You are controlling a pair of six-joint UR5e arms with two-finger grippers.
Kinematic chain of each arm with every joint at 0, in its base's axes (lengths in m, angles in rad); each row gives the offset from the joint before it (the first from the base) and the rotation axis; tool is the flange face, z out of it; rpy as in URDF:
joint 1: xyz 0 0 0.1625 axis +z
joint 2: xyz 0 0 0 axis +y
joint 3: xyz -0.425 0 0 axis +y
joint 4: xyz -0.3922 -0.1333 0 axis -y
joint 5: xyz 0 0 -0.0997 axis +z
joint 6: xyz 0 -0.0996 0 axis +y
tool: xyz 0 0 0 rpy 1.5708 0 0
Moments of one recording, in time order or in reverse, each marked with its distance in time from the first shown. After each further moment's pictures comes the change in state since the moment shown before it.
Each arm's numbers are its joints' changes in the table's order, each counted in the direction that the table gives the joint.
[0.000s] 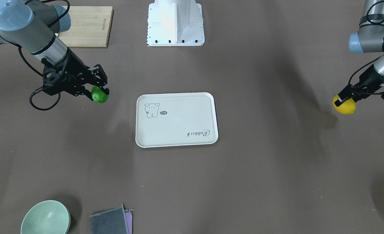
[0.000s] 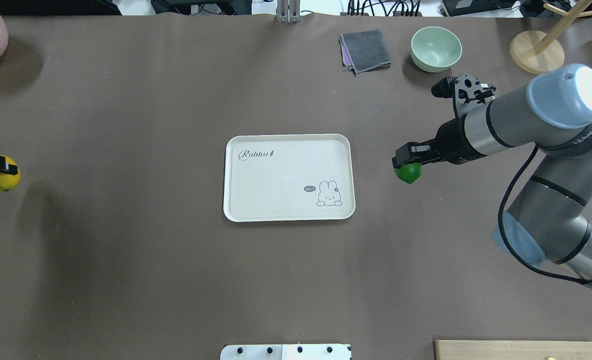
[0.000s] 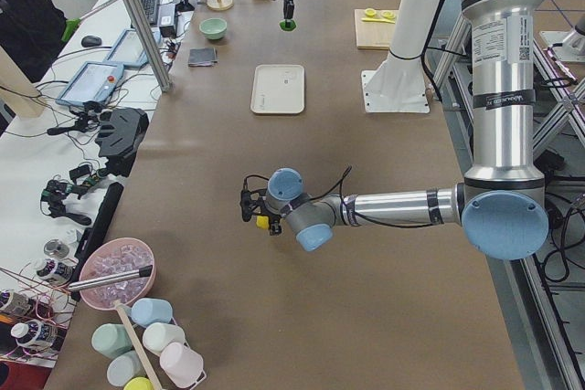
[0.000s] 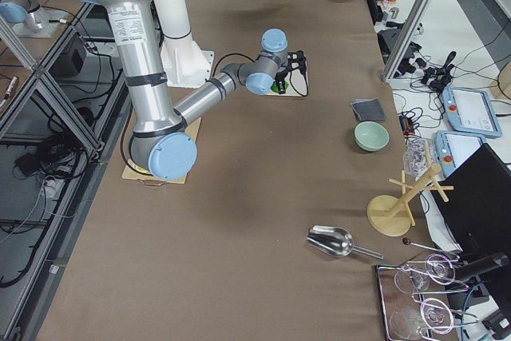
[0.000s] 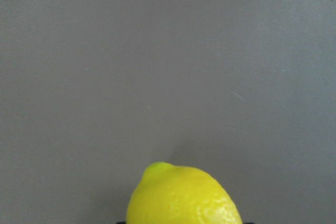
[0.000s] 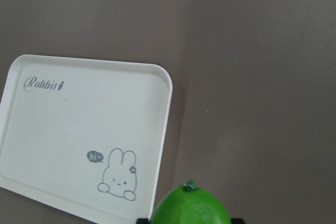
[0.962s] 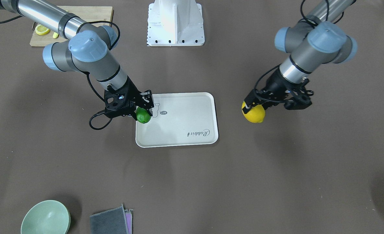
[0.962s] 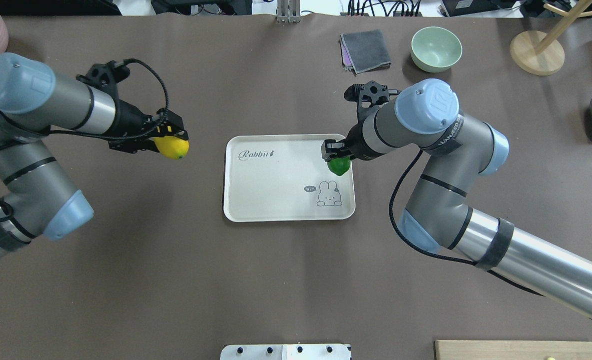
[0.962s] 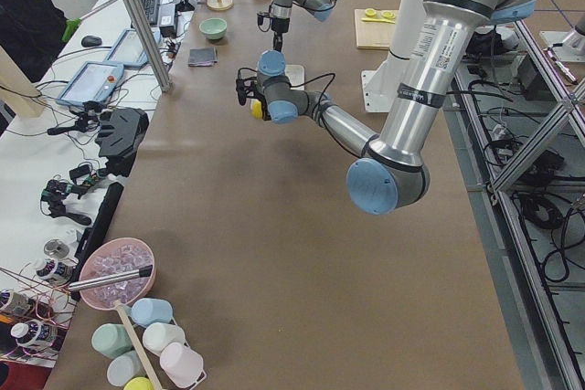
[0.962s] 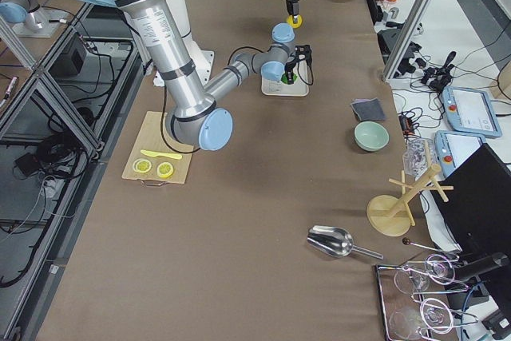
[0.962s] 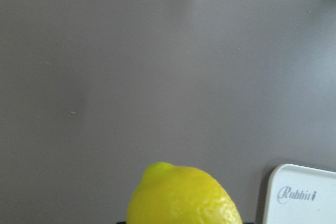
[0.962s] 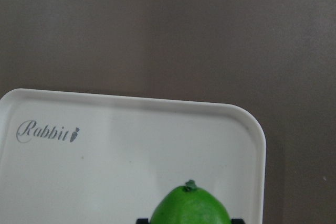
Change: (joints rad) left arm 0.333 0.465 0.179 0.394 -0.213 0.379; right arm -0.120 -0.299 0.330 0.012 0.167 -0.082
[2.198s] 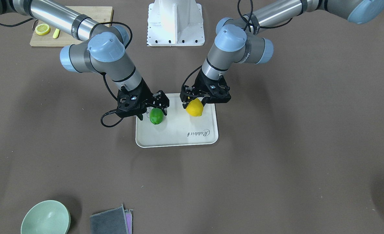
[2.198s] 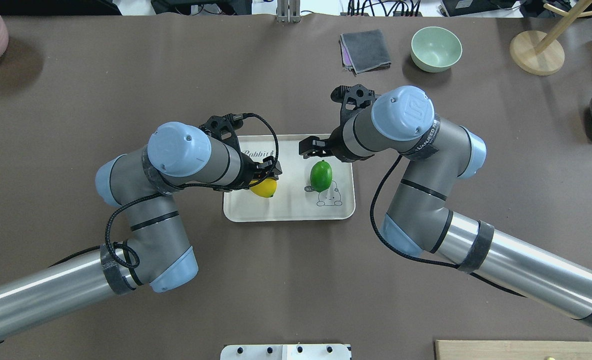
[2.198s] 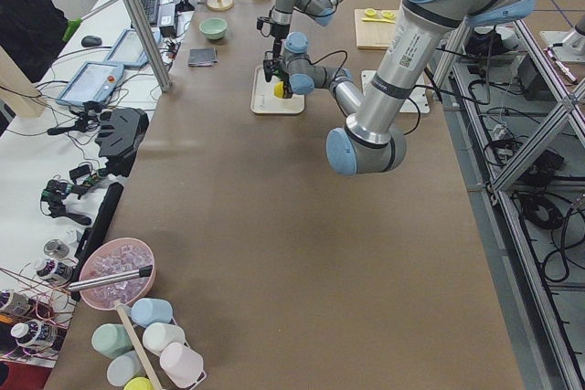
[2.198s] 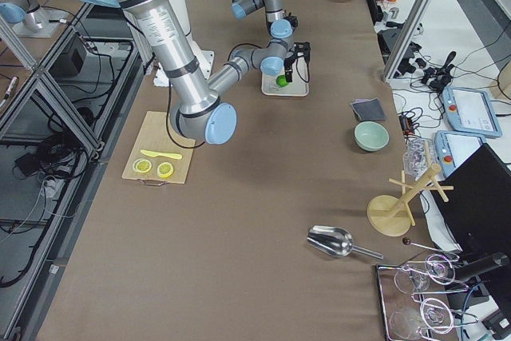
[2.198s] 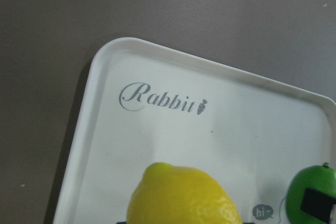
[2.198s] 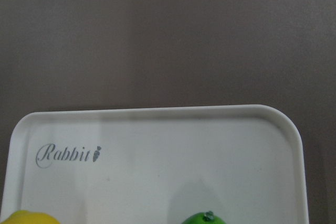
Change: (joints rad) left arm 0.250 0.244 -0.166 0.082 -0.250 0.085; right arm -0.013 -0.045 0.015 -0.002 0.034 -0.131
